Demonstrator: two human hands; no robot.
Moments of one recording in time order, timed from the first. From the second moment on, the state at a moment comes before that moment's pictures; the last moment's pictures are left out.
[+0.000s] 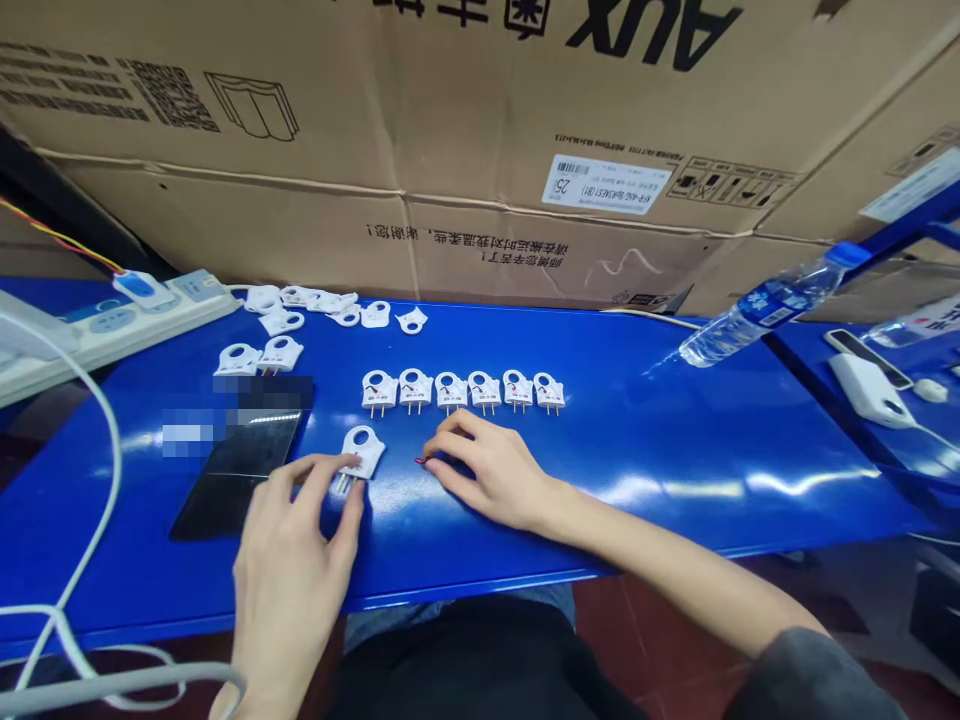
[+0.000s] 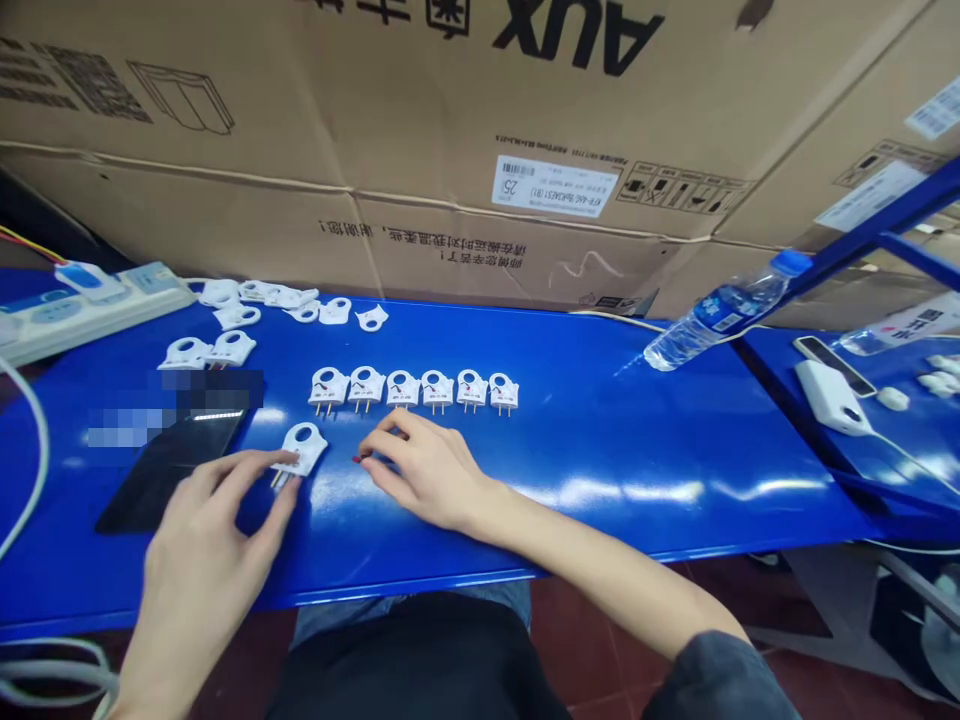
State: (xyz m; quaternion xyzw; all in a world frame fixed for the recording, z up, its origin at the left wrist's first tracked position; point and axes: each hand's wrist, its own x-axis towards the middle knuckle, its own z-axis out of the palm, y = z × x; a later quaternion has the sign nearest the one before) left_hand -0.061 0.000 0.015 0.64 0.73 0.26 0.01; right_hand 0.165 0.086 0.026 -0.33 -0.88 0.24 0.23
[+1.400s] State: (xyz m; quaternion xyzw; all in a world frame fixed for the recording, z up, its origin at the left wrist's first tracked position) left_hand -0.002 -0.003 -0.007 0.64 0.67 0.37 0.07; right_hand 0.168 0.098 0.032 -0.34 -0.92 0.13 0.14
